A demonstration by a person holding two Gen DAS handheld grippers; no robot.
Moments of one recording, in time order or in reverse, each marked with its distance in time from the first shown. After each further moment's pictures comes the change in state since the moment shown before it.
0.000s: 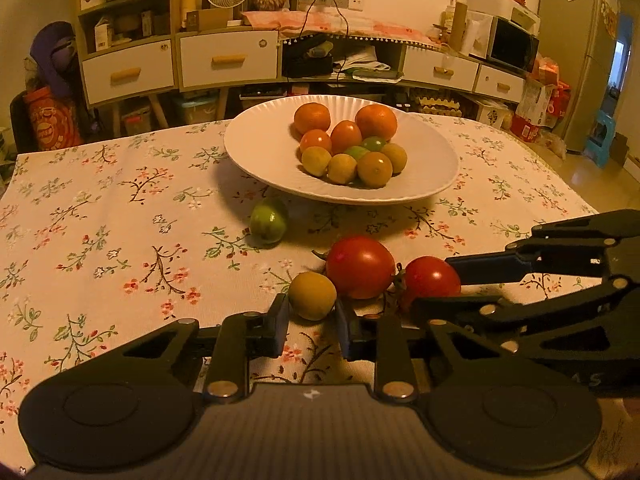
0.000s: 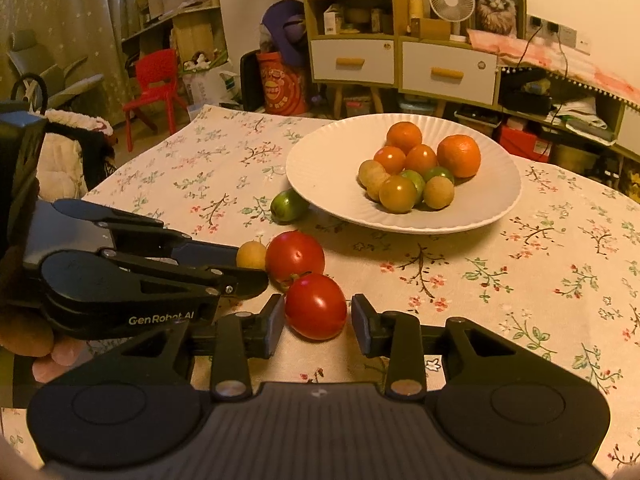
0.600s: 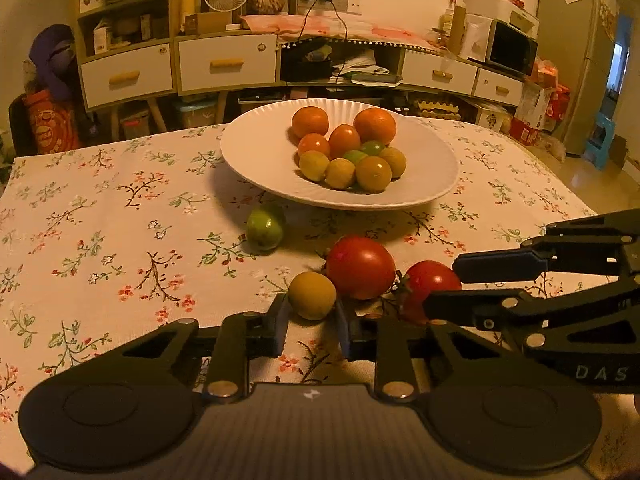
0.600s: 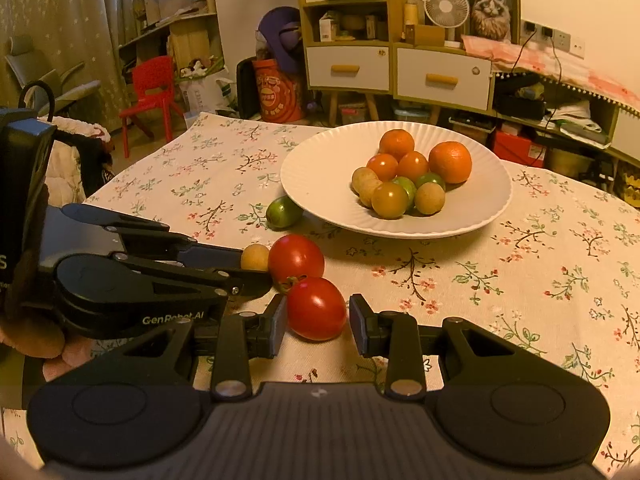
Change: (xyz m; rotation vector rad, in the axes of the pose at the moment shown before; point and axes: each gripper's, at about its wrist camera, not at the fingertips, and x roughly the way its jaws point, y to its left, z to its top) left arm 0.003 -0.001 0.000 0.002 -0.015 -0.003; right arm -0.010 -0.002 0.000 0.014 -0.030 -0.014
